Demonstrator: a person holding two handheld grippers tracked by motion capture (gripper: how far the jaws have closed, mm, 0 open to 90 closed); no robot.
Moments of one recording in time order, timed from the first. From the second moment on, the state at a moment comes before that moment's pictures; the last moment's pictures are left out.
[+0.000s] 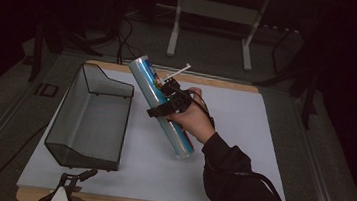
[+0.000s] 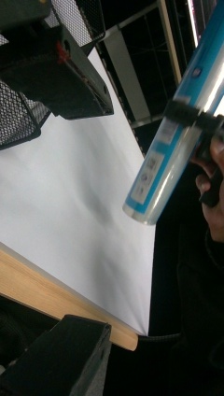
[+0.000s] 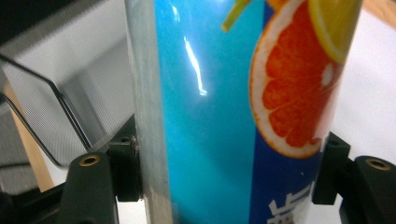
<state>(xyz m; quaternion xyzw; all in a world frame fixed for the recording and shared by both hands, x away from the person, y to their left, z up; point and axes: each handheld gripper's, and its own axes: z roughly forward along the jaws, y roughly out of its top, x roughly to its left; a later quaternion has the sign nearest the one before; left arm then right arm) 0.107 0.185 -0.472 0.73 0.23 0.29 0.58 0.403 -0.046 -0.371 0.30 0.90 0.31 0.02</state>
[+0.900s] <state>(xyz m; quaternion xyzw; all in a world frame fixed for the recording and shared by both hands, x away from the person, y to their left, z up) 0.108 0.186 -0.472 0.73 0.23 0.28 0.58 0.397 0.031 -0.329 0.37 0.82 0.43 0.05</state>
